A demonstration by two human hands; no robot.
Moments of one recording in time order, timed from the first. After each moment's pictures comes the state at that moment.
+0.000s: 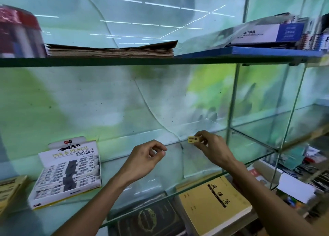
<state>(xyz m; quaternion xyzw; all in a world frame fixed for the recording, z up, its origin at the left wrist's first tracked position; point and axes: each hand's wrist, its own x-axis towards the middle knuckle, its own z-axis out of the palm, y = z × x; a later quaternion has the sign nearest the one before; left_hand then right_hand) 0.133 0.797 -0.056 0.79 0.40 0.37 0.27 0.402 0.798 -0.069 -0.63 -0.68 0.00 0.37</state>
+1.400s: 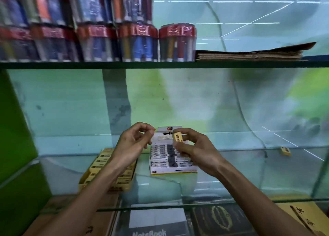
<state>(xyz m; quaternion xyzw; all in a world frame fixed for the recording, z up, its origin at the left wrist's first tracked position) -0.113 0.724 -0.012 0.62 0.50 0.56 0.22 0.091 0.771 -0.028 -0.34 -0.64 0.50 0.47</state>
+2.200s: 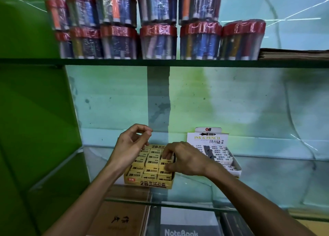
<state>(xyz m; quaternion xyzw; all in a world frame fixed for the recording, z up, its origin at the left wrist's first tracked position) -0.215 0.695 -0.026 0.57 0.54 0.59 0.19 -0.030 0.760 -0.025 -0.34 -0.92 0.11 0.15</state>
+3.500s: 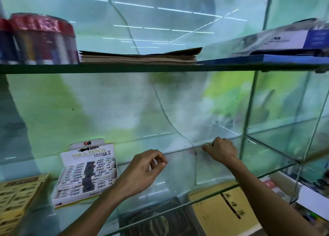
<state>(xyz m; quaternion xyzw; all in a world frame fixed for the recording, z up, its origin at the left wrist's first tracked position) 0.087 0.789 -0.058 0.84 0.37 0.37 0.16 0.394 0.862 -0.080 -0.80 -0.56 0.00 0.22</state>
